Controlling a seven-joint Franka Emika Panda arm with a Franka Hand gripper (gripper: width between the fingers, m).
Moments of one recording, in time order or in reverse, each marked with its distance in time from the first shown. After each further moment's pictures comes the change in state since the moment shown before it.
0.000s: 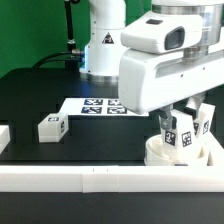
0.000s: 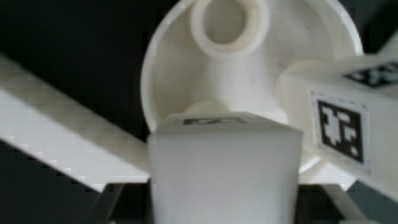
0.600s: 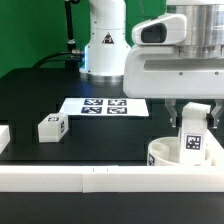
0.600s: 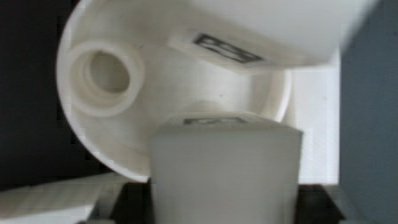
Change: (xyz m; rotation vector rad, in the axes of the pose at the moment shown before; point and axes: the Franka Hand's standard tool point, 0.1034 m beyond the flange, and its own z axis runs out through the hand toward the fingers) arm 0.013 -0.012 0.001 -0.003 0.067 0.684
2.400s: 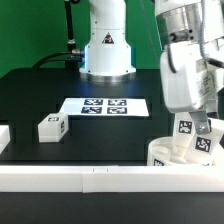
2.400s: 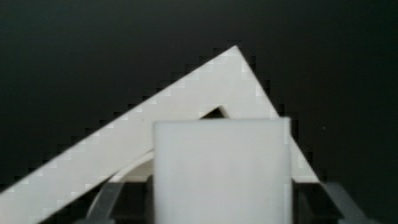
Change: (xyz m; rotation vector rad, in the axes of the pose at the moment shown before) arm 0.001 -0.020 0.002 0.342 -0.088 1.970
